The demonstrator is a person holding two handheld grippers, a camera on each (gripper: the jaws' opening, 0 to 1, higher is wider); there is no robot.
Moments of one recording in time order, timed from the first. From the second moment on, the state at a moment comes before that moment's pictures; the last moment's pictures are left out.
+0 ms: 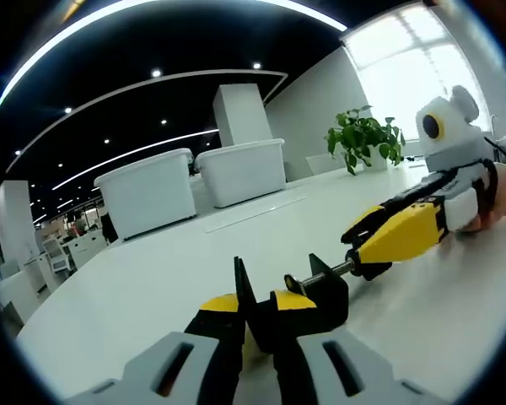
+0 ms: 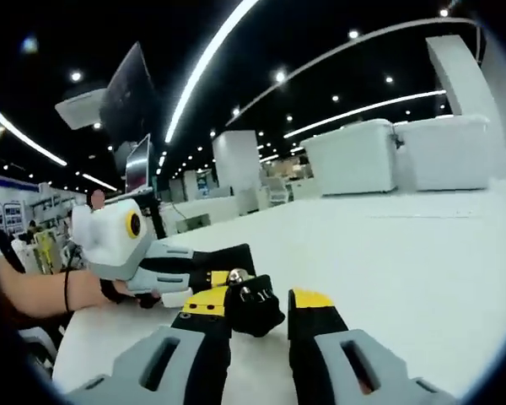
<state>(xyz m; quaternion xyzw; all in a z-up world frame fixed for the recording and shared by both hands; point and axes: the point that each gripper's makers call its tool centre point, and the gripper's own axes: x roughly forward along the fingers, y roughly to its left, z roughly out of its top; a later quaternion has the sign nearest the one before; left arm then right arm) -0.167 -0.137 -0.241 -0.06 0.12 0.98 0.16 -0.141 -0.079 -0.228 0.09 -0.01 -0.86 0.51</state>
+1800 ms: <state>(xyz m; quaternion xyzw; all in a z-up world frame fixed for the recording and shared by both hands) -0.166 -0.135 -0.241 -0.06 0.12 0.98 0.16 -0.145 -0.075 -0.228 0.07 0.04 -0.87 0.48</state>
